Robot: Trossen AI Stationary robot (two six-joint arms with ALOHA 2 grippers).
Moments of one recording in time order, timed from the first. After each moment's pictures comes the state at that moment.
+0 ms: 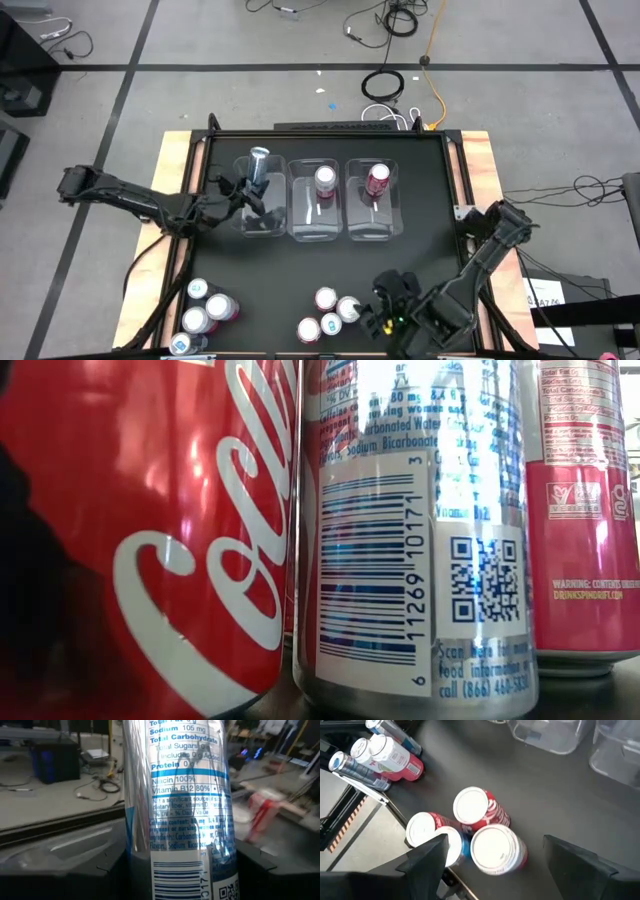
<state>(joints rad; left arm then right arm) -0.13 0.91 0.31 0.28 -0.92 -0.49 0.80 1.89 1.87 -1.21 0.64 1.72</state>
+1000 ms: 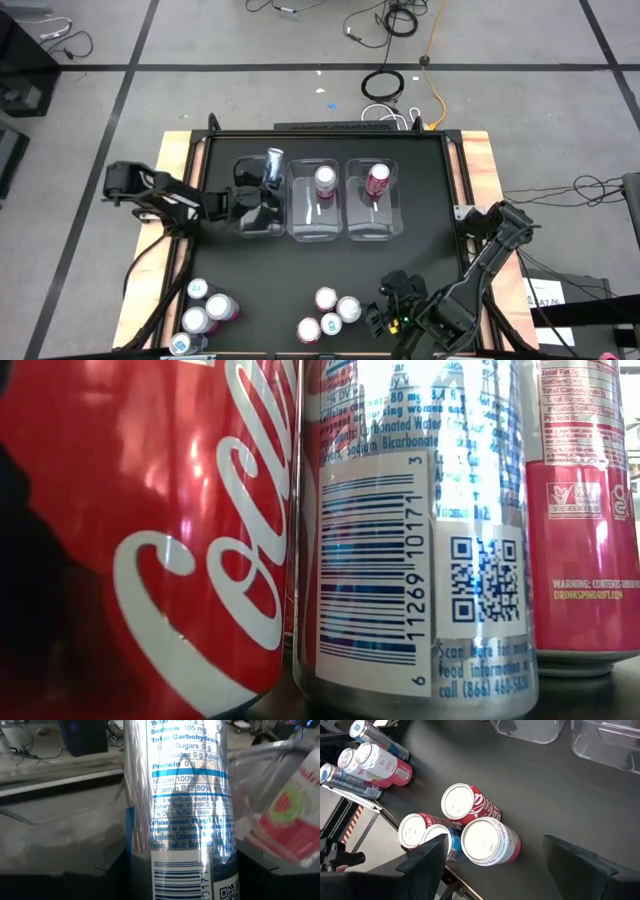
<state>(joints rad) 0.13 1.49 0.29 0.71 -0.75 -0.52 0.83 1.89 1.87 -1.28 0.64 1.87</state>
